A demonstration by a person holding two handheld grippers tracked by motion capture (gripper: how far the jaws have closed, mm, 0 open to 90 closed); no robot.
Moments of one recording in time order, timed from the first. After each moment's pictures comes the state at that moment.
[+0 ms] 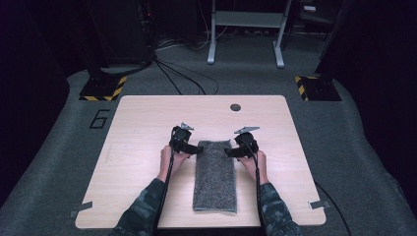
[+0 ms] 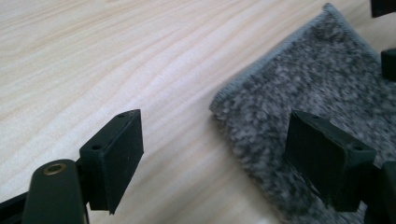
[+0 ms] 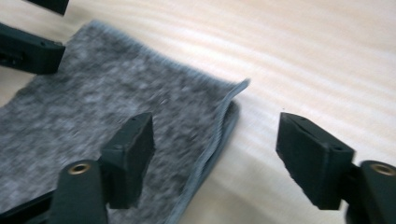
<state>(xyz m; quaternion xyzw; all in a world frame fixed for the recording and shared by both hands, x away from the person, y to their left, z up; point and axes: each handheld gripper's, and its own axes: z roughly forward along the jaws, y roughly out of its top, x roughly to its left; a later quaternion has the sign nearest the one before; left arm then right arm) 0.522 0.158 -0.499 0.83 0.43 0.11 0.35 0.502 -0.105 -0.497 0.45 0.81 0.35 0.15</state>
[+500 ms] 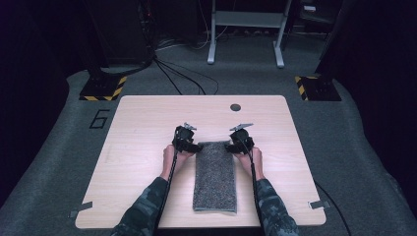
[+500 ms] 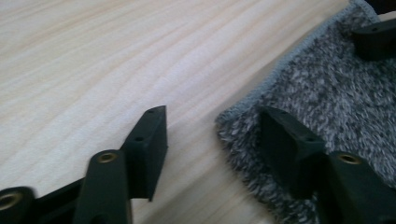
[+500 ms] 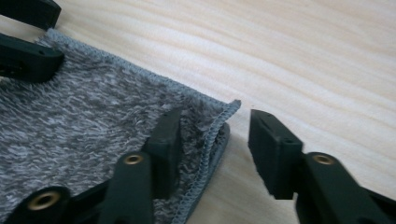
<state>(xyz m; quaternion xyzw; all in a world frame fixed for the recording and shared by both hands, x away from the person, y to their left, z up) 0.528 0.149 -0.510 0.83 0.42 0.12 0.33 0.523 -0.091 -0.506 0.46 0.81 0.32 0.16</state>
